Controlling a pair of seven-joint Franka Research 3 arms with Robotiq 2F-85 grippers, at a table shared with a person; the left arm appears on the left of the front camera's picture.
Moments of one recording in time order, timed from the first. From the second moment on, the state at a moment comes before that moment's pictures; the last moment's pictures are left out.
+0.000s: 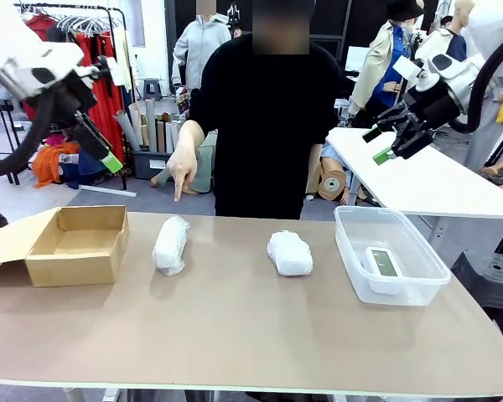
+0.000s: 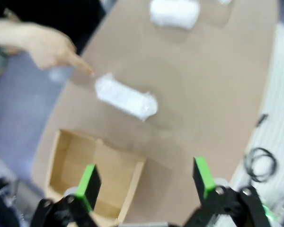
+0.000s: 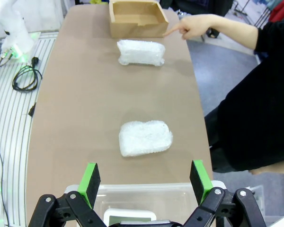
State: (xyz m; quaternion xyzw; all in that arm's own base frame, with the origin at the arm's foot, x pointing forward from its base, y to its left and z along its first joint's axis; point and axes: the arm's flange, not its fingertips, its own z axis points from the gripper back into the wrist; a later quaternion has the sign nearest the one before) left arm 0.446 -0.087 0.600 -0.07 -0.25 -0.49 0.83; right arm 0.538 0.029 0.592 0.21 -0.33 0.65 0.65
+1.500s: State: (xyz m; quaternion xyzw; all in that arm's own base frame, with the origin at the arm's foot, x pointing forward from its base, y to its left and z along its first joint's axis) left arm 0.477 -0.150 0.508 0.07 -0.14 -0.28 0.95; right arm 0.538 0.029 0.592 0.21 -0.33 0.65 0.65
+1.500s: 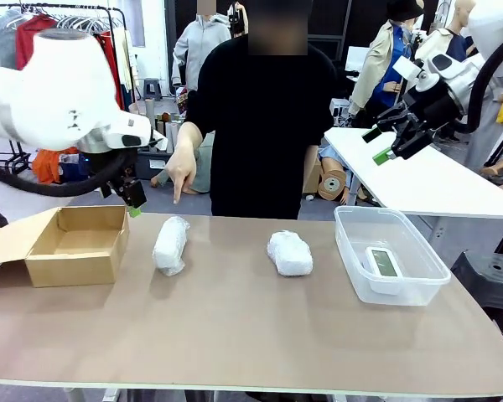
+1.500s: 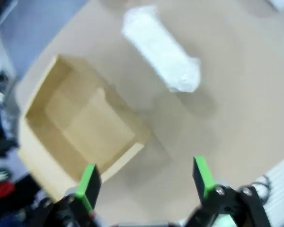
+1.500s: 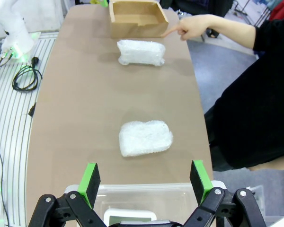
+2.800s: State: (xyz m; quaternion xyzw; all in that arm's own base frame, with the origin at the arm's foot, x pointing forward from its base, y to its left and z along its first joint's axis) left arm 0.575 -0.223 0.400 -0.02 -0.12 -0.03 0.99; right arm 0.538 0.029 0.592 0.21 -0.33 0.65 0.65
